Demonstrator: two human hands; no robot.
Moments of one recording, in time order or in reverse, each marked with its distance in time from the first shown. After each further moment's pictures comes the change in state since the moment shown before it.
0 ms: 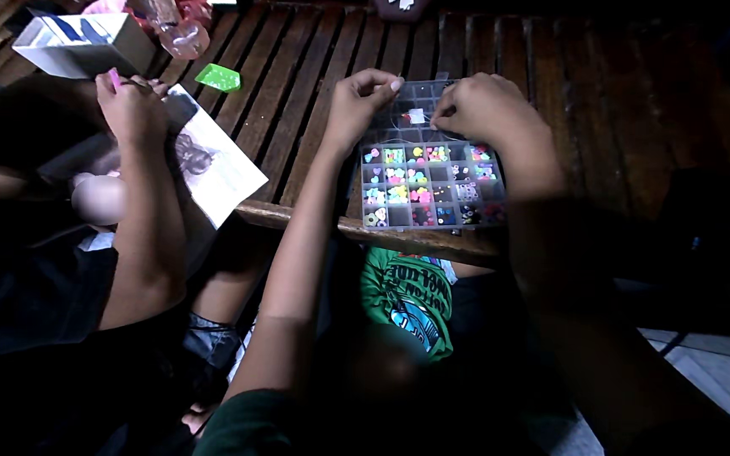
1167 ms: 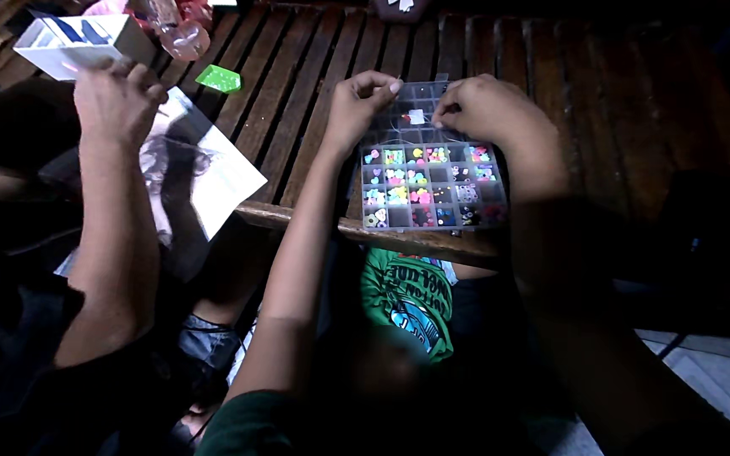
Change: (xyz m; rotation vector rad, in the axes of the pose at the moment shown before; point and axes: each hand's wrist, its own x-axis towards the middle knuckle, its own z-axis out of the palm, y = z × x) left_hand -0.038 0.132 0.009 0.155 0.109 -0.414; right_hand -0.001 0.004 -0.002 0.116 -0.006 0.020
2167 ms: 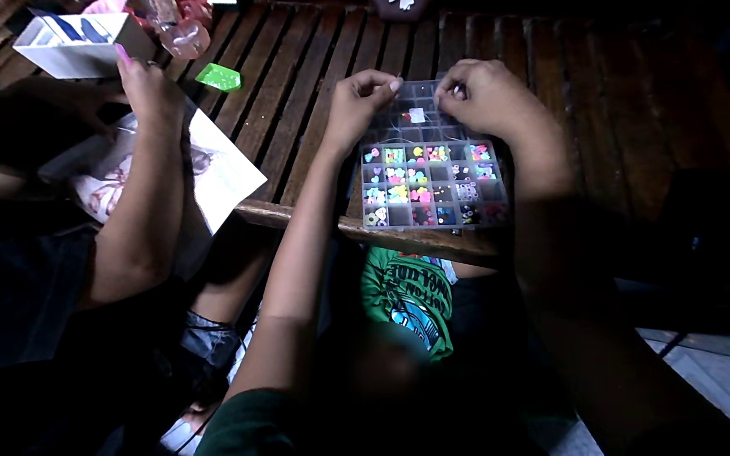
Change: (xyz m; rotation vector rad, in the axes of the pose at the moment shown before) left_hand 0.088 -0.105 0.017 -0.148 -0.109 0.396; right_hand -0.001 0.000 -0.002 0.140 0.158 -0.068
